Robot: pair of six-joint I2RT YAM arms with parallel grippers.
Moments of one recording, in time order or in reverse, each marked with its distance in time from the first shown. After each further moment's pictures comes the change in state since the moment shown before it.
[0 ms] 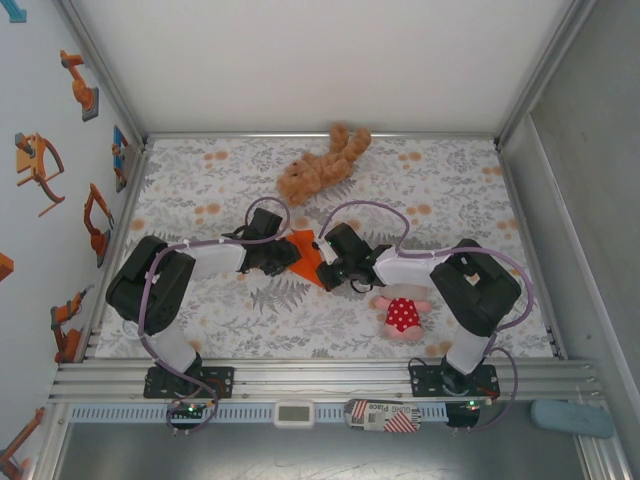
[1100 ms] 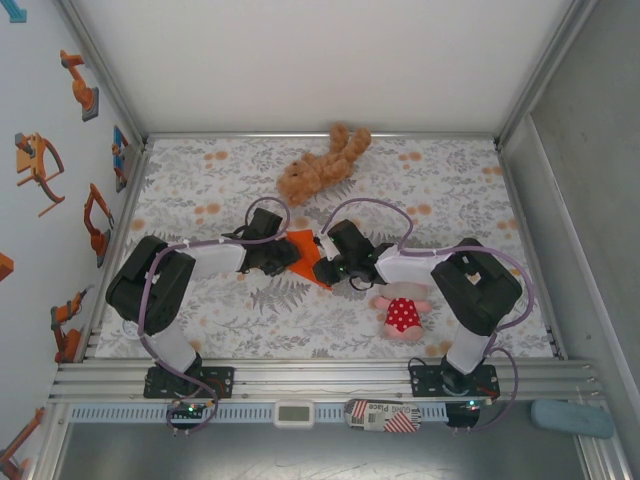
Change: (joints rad) left arm 0.000 0.000 0.000 0.000 0.000 0.000; right arm -0.025 0.000 -0.001 0.039 -0.050 0.055
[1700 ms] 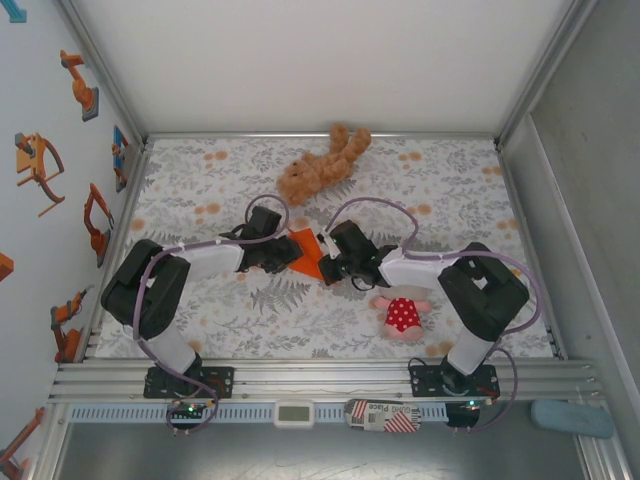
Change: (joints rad) left arm 0.000 -0.030 0.002 0.002 0.022 0.000; right arm 0.006 -0.039 -0.029 0.024 0.071 0.032
